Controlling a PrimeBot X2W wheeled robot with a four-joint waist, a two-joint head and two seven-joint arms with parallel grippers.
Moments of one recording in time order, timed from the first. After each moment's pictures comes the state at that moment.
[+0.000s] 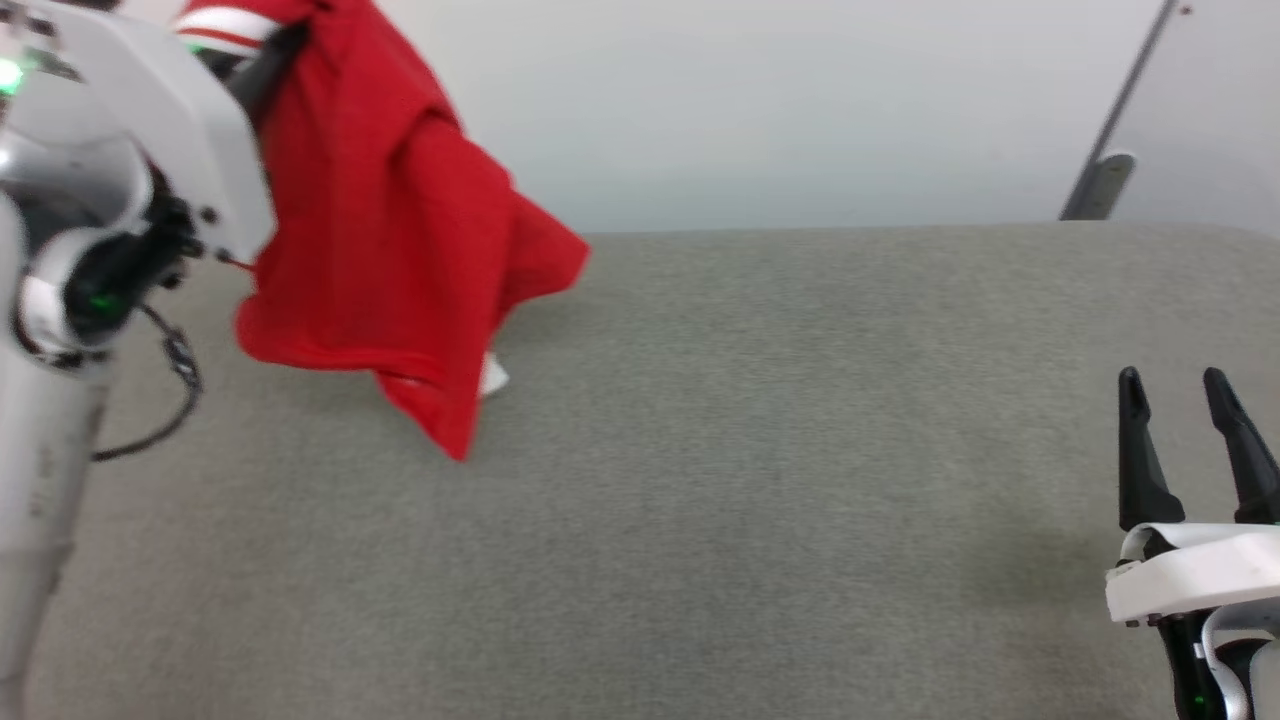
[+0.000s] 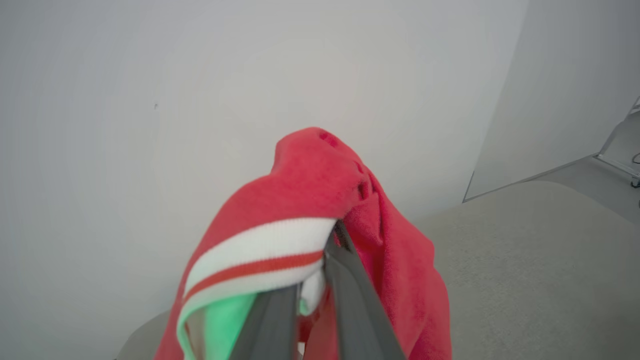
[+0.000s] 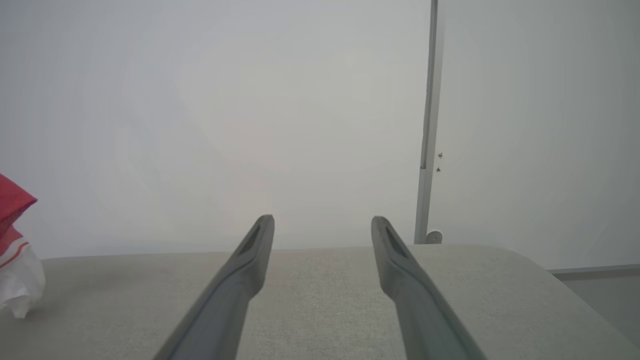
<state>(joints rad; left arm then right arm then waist) -0.95 0.61 -0.36 0.21 -0.76 -0.07 0.58 -0.17 -0.14 -0.10 0.10 0.23 0.13 -0.16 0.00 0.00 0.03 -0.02</state>
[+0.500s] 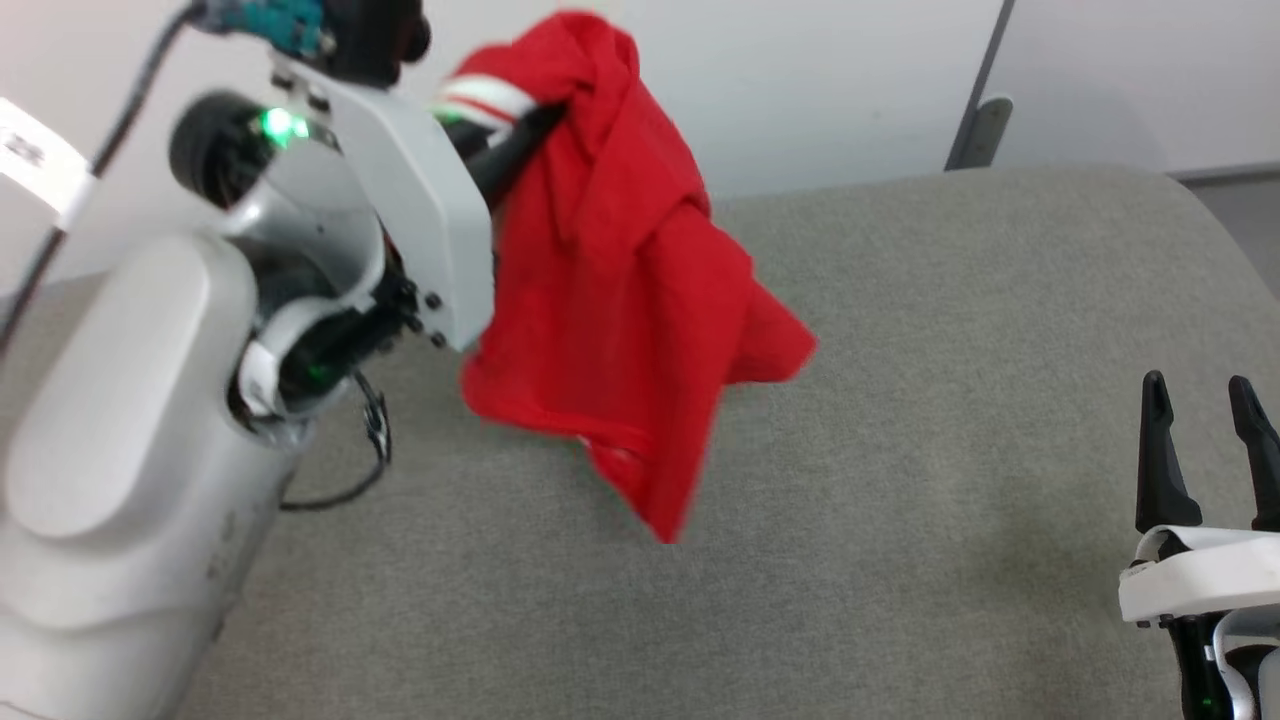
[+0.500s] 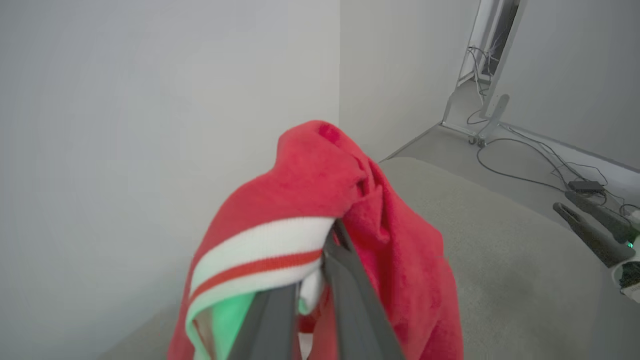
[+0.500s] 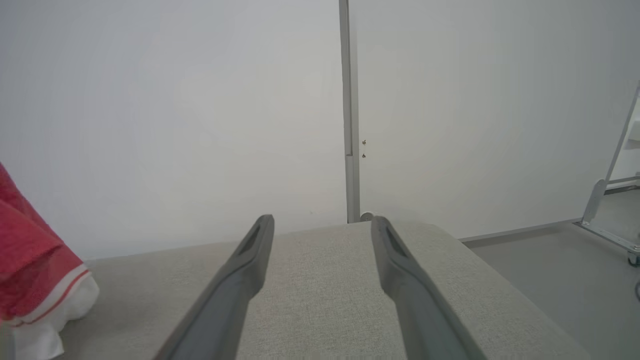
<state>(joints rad) -0.92 0.46 -0.48 0.05 -0.79 -0.05 0.62 -0.17 -0.11 -0.16 0.11 0.21 0.13 -0.17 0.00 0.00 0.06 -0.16</state>
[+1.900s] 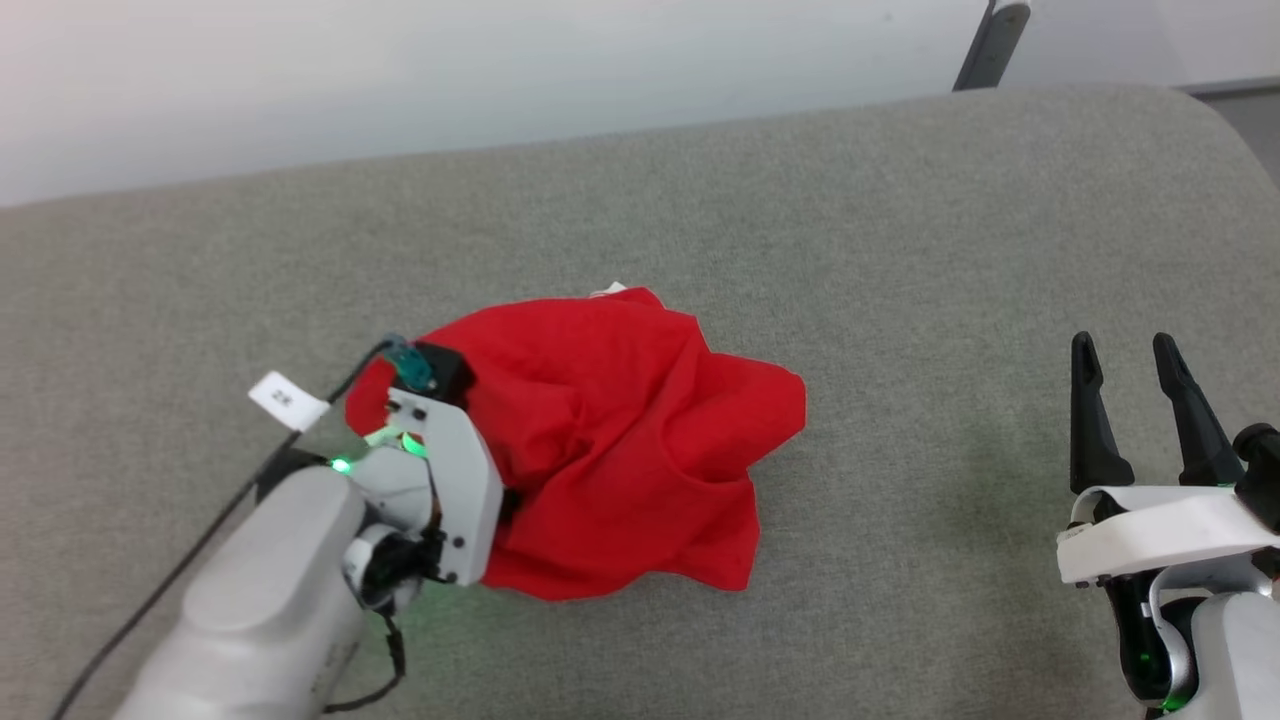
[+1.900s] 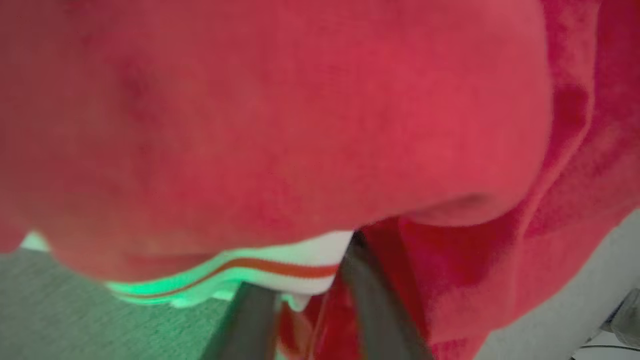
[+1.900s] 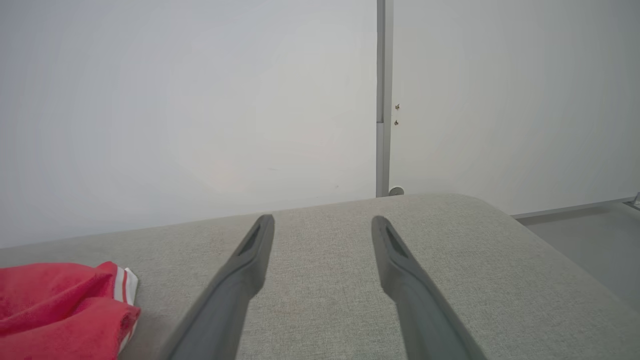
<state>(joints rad) -0.70 0.39 -0.67 0.66 -0.77 -0.09 0.63 -0.27 -0.10 -0.07 0.21 0.23 0.13 -0.22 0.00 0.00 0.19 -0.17</state>
